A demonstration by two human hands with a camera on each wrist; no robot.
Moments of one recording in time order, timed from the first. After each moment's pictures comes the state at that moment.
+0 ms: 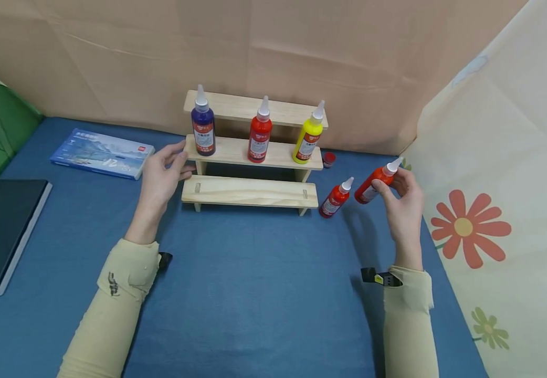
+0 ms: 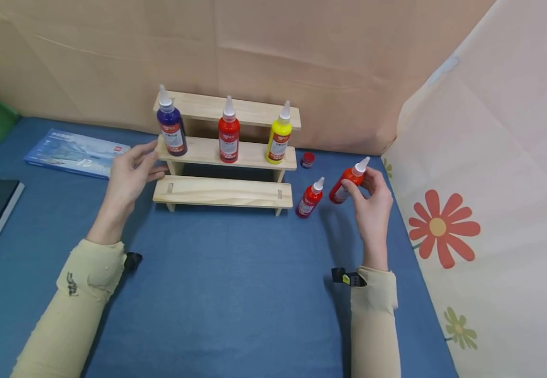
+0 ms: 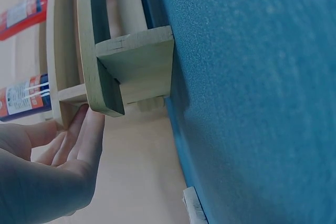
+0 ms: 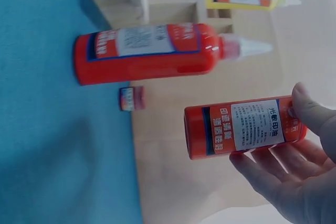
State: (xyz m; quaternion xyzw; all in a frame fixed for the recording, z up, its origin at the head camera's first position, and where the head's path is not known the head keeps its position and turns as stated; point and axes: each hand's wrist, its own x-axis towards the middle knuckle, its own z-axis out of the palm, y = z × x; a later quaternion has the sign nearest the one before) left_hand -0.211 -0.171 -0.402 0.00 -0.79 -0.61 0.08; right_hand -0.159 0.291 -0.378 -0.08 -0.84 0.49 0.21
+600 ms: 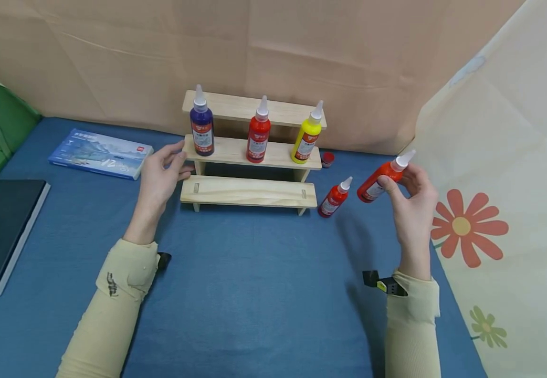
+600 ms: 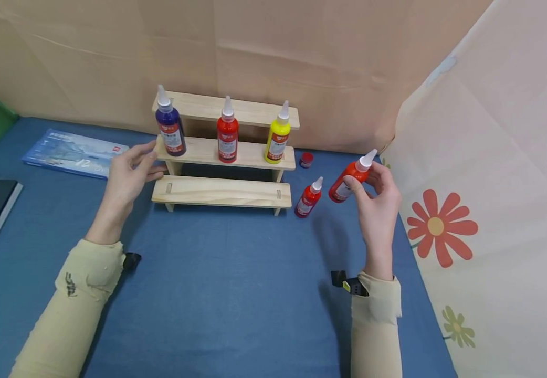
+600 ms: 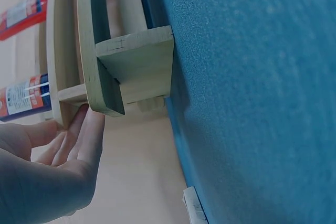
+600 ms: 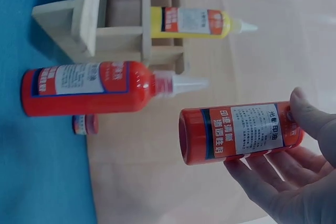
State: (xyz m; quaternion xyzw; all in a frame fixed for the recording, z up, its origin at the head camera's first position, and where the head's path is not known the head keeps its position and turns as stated) left_hand -0.211 -0.172 -0.402 0.00 -0.79 -0.61 0.08; right_hand -0.138 0.276 -0.344 -0.06 -0.82 0.50 0.28
